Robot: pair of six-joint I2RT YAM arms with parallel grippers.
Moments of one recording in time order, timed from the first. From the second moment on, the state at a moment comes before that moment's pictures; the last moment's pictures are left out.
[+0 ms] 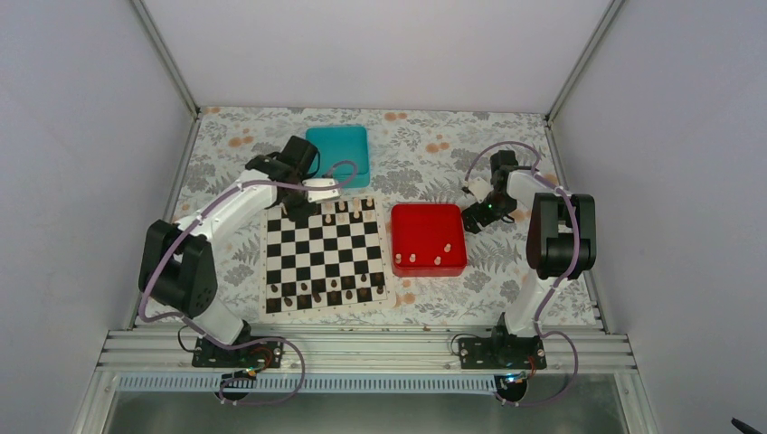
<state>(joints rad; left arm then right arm) -0.43 1.60 1.28 -0.89 -0.04 0.79 -0.01 1.86 1.17 -0.73 -0.10 -0.58</state>
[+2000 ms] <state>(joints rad) -0.41 1.84 1.22 -0.74 -0.01 0.80 -0.01 1.86 1.17 -0.73 -0.09 -0.58</state>
